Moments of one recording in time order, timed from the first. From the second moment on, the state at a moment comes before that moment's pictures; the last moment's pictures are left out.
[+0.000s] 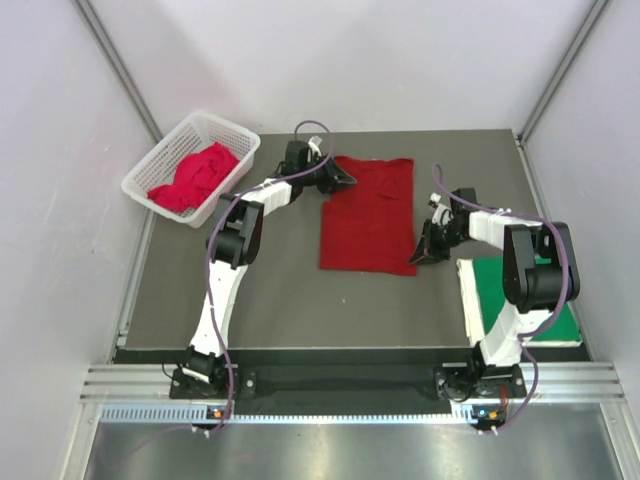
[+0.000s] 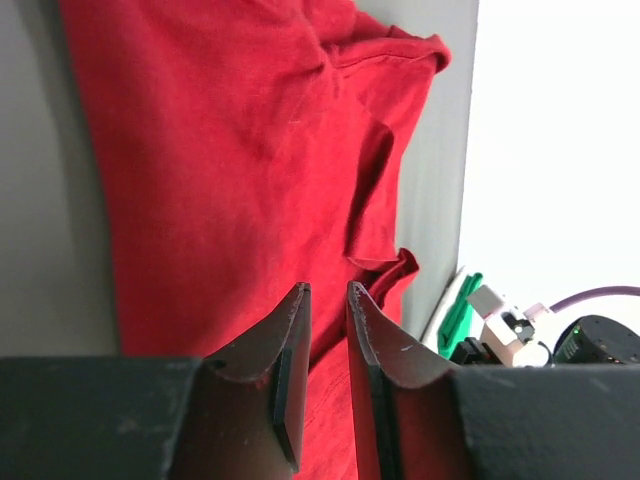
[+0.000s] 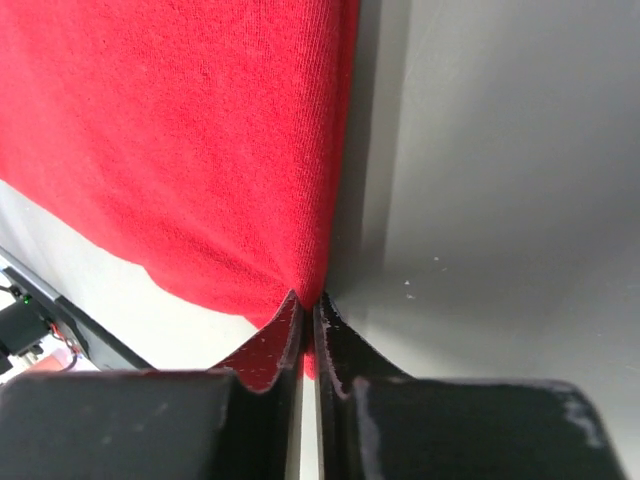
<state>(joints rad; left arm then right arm) -0.34 2.54 1.93 0.15 0.65 -0.99 0.06 1.78 0.98 -0.46 -0.57 0.22</state>
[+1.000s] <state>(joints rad) -0.33 2.54 1.95 -0.01 0.59 -0.89 0.06 1.64 0.79 -0.29 -0.55 0.27</state>
